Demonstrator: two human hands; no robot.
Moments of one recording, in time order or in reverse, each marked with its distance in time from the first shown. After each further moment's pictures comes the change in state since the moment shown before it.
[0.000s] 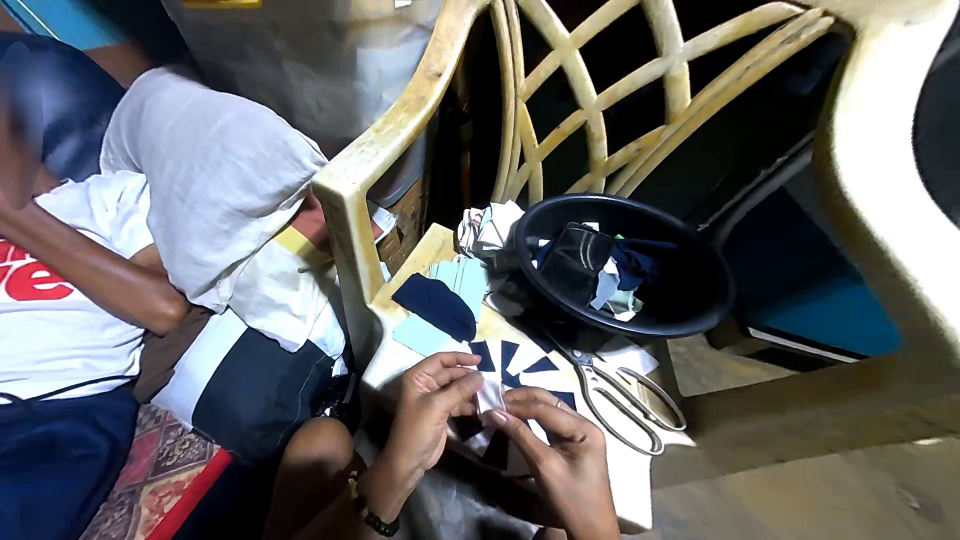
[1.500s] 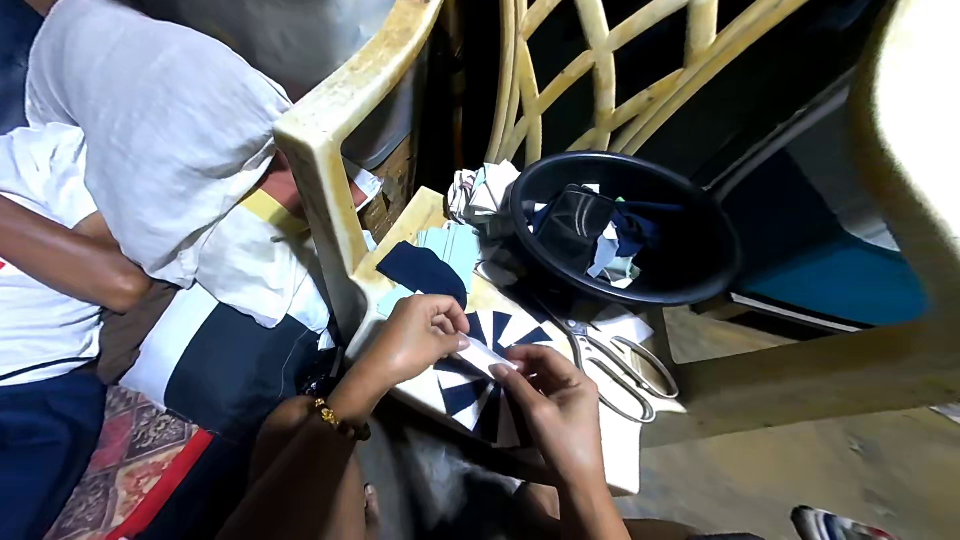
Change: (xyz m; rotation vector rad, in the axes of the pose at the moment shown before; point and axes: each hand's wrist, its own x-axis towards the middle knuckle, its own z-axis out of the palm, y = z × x) left_hand 0.054 0.042 -0.008 0.906 -0.314 -0.191; right_hand 0.010 0.008 -0.005 -0.095 0.060 0.268
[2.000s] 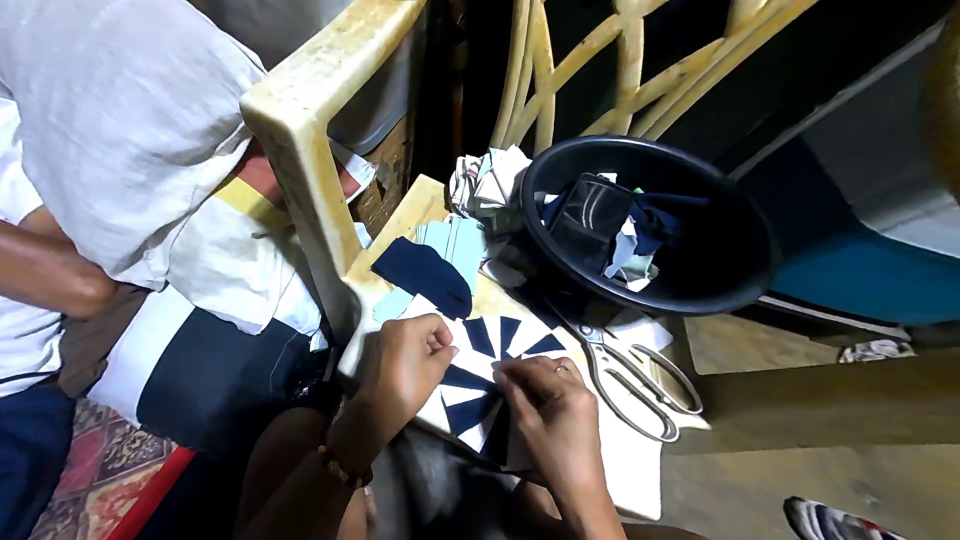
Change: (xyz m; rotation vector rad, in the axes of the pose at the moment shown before) left_hand 0.003 -0.031 0.013 0.297 0.244 0.027; right_hand 0.006 0.017 0.008 -0.547 0.003 -0.170
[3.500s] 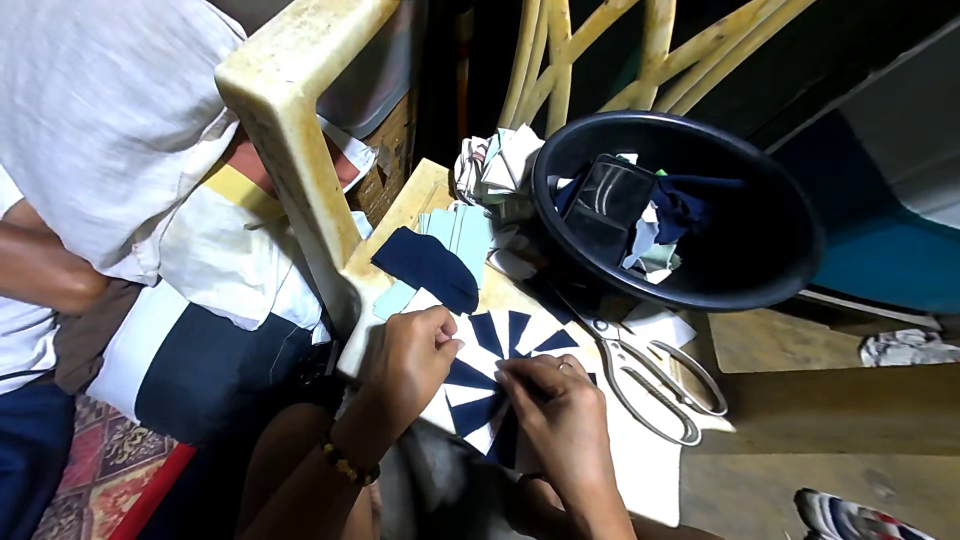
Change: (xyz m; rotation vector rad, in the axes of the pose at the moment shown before) left_hand 0.005 -0.006 0.010 0.079 0.095 0.080; right_hand 0.001 0.002 0.004 -0.053 -0.040 0.015
